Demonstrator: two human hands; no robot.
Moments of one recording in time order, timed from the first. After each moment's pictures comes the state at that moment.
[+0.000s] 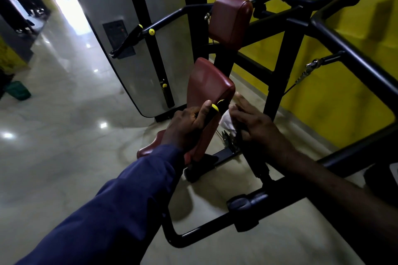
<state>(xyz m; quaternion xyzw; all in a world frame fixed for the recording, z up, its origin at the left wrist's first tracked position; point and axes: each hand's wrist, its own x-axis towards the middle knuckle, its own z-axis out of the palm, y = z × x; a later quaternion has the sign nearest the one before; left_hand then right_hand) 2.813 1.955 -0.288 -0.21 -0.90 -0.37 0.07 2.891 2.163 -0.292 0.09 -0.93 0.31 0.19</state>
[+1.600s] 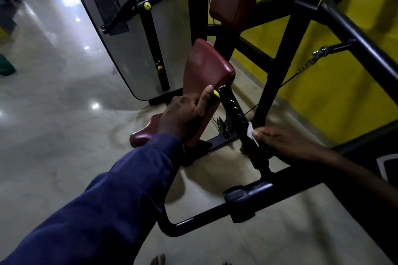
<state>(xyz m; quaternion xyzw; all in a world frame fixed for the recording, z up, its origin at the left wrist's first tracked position) 2.813 1.955 -0.296 -0.18 -0.91 -0.35 0.06 2.924 2.191 -0.295 -0.02 -0.85 0.50 -0.18</state>
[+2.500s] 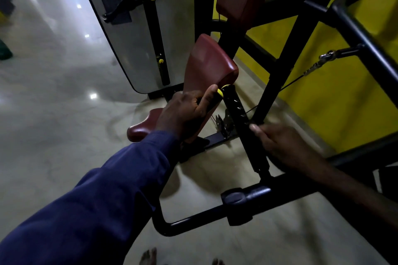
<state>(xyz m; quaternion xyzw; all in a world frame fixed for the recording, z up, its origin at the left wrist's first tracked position) 2.815 1.954 -0.291 -0.19 -0.92 -0.34 0.08 2.928 2.186 -0.301 0.02 -0.92 0.39 0.03</state>
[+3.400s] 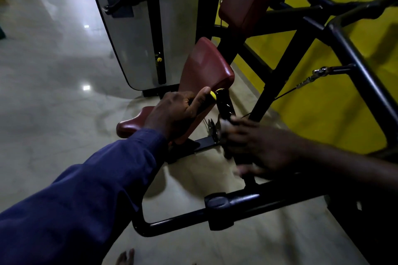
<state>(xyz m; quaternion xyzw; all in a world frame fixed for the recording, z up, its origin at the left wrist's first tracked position) 2.816 1.952 -0.293 -0.18 -0.92 -0.35 0.08 2.892 2.210 -0.283 0.49 -0.86 -0.11 -0.02</state>
